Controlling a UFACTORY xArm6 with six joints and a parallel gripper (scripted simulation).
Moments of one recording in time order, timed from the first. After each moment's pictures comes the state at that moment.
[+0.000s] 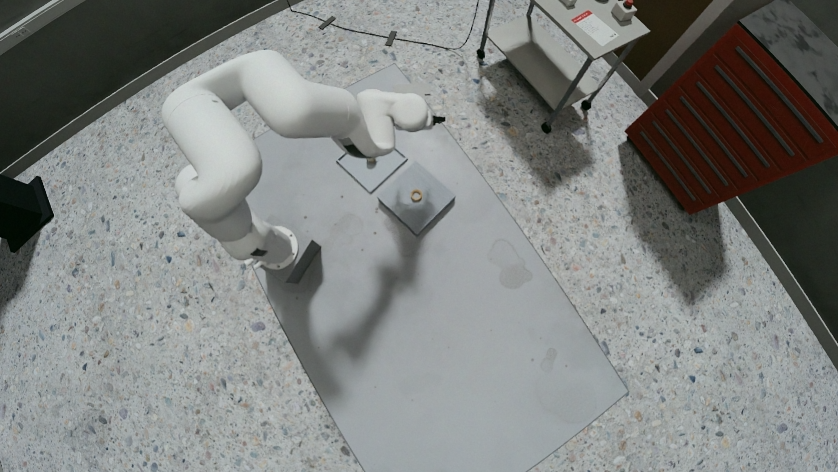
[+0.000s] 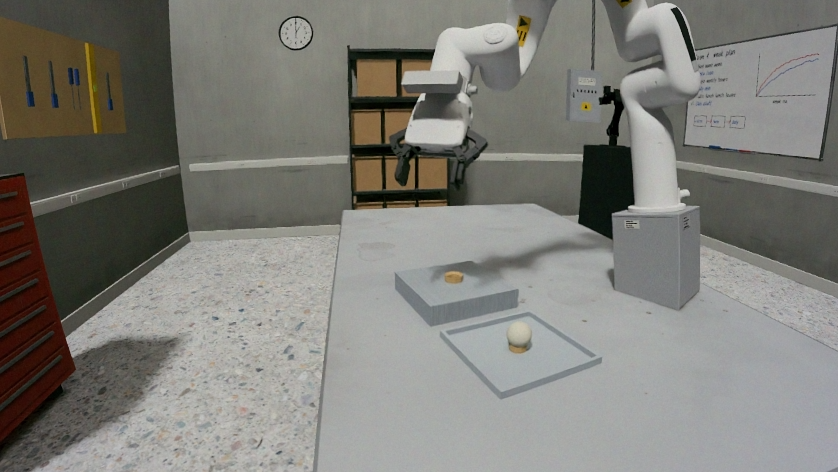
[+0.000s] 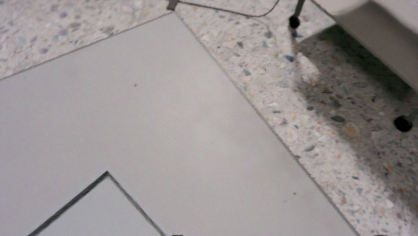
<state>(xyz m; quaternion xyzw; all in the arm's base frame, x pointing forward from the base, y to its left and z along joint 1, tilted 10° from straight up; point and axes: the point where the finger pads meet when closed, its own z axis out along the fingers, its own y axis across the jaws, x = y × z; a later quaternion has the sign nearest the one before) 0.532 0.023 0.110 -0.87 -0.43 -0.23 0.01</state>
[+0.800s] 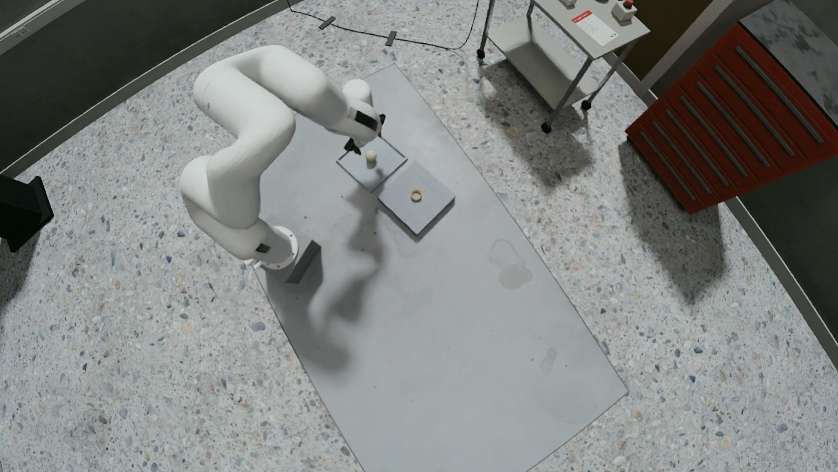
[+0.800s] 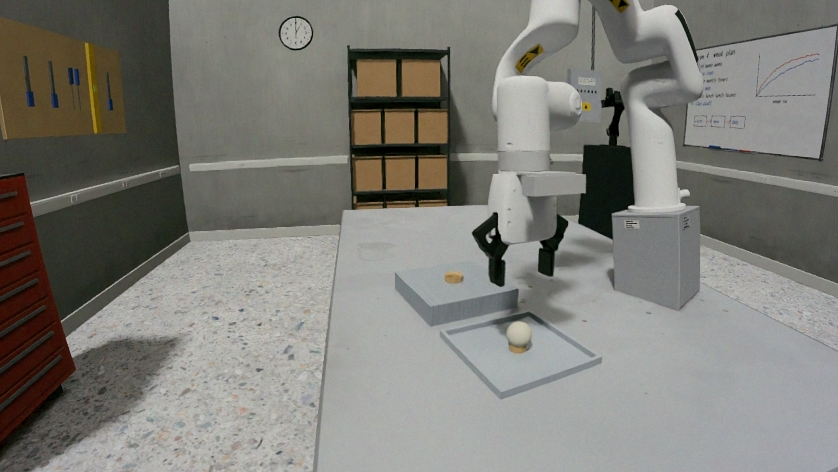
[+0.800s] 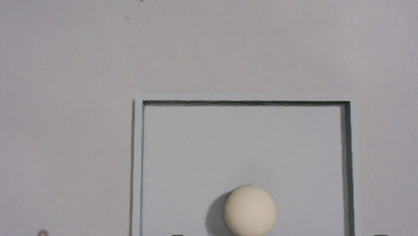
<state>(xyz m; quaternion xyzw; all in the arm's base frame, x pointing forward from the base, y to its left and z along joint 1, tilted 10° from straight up) 0.427 0.111 -0.044 -0.67 -0.74 0.02 -0.05</state>
